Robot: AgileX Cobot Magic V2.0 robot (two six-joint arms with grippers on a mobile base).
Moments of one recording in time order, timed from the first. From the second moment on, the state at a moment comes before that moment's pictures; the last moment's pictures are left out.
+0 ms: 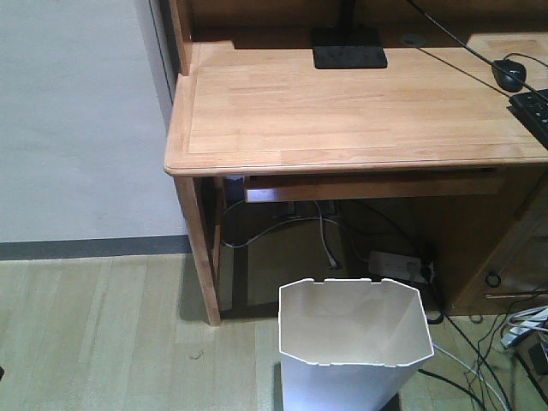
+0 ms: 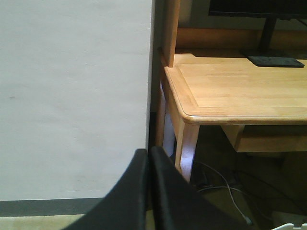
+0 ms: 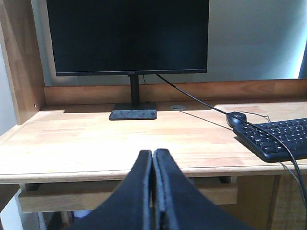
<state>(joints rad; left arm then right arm) -0.01 -0.01 0.03 -0.04 0.27 -0.04 -0.01 -0.01 0.03 -0.09 0.07 0.07</state>
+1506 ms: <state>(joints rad) -0.01 -0.01 0.03 -0.04 0.27 -0.04 -0.01 -0.01 -0.05 -0.09 0.04 0.04</state>
